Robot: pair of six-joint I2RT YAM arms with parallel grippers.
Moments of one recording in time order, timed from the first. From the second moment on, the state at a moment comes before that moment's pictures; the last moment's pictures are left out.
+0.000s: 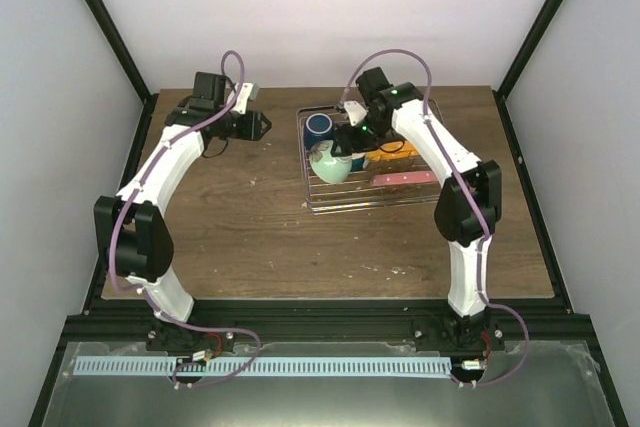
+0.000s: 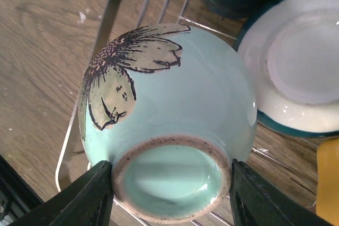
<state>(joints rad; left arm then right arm) -0.20 1.71 1.53 -0.62 0.39 -0.05 0.42 2.03 1.97 -1.12 -0.42 0.02</state>
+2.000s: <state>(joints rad) -0.14 1.70 1.56 -0.61 0.31 -0.11 0.42 1.80 1.88 -0.83 -0.11 0.02</state>
